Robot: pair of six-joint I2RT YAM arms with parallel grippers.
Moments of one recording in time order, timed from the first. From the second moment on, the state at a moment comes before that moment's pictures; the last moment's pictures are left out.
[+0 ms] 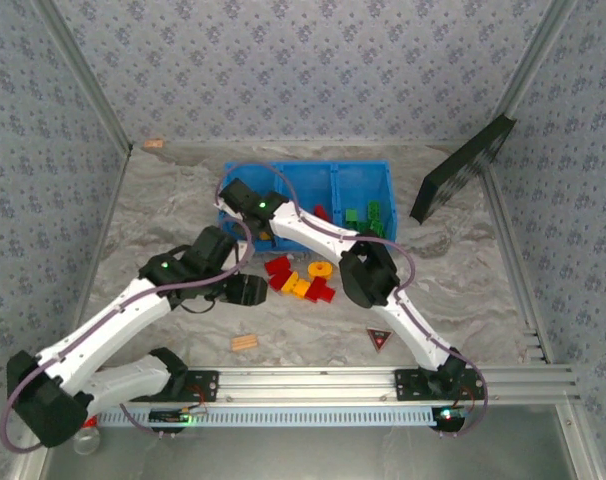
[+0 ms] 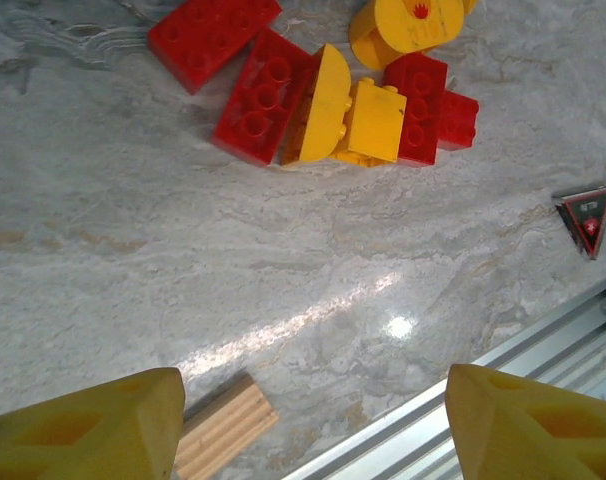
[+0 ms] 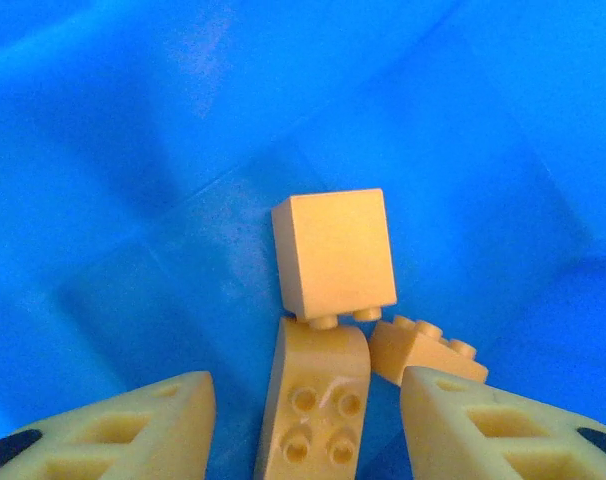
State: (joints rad) left arm -0.71 1.03 0.89 -0.89 0.19 -0.47; right arm 0.91 2.46 2.28 -0.80 0.24 -0.17
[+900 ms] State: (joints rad) left arm -0.94 1.92 1.46 -0.80 0.01 -0.39; right arm 0.49 1.32 1.29 -0.76 0.15 0.11
